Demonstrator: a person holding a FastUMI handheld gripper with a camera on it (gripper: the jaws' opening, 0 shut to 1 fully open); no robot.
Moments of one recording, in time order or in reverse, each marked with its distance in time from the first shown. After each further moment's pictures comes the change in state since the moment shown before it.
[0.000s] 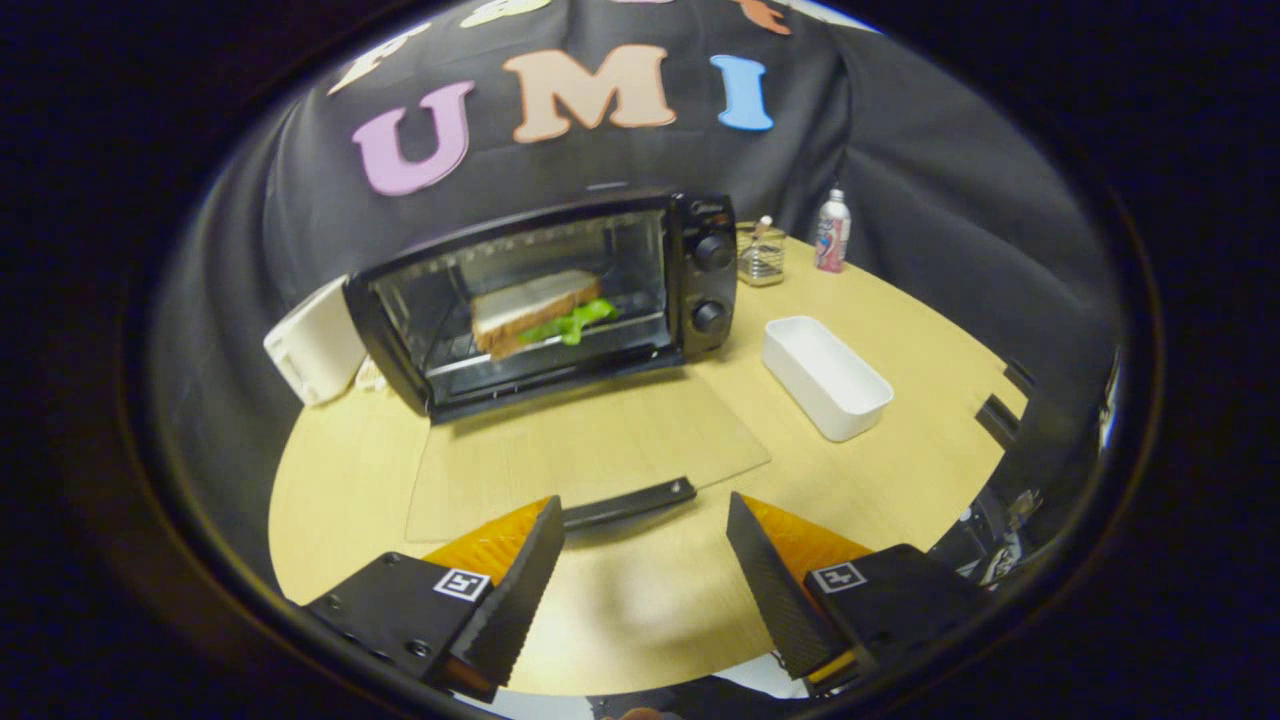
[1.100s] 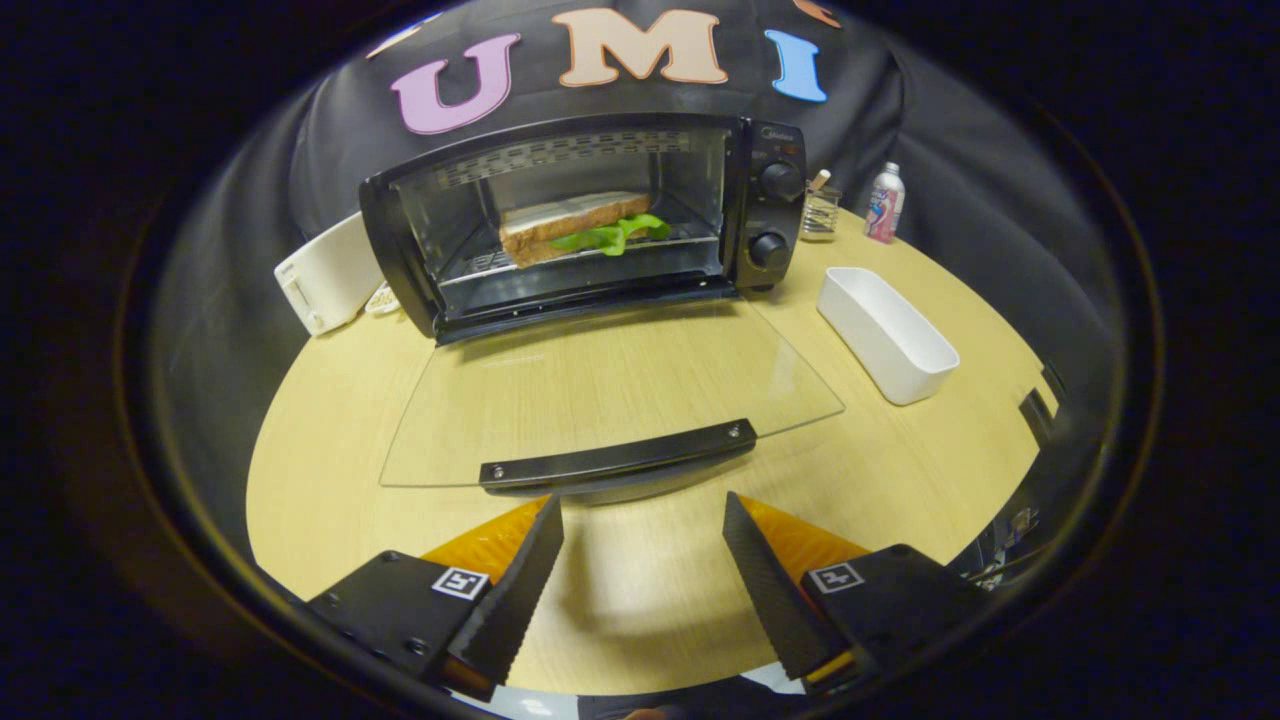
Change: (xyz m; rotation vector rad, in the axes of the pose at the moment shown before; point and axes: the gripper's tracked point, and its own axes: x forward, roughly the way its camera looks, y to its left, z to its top) arm 0.030 0.021 -0.041 -0.054 0.089 0.064
